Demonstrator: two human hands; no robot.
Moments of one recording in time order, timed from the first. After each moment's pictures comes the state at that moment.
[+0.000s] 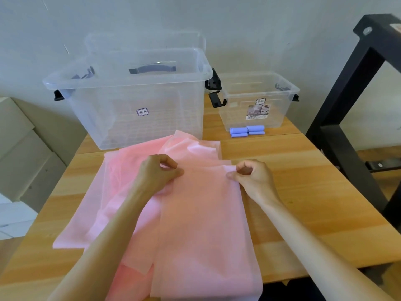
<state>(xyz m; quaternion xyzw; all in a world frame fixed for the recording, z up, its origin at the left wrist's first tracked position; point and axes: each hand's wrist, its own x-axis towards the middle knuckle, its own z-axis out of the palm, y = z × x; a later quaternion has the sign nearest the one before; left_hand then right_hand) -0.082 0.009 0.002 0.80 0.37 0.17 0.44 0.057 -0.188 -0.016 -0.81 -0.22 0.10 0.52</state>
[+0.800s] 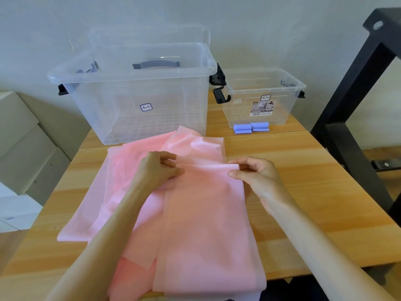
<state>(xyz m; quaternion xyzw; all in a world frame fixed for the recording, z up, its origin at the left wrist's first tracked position) -0.086 0.011 -0.002 0.80 0.36 0.16 0.44 0.041 -0.197 -0.002 -0.71 -0.21 0.22 0.63</state>
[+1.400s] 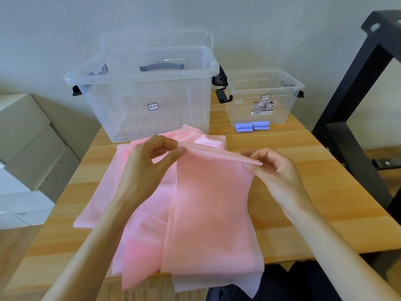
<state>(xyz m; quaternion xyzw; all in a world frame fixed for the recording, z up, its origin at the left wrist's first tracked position) -0.139 -0.040 0.054 0.81 0.23 0.32 0.44 0.018 -0.232 0.024 -0.69 -0.27 0.15 0.65</state>
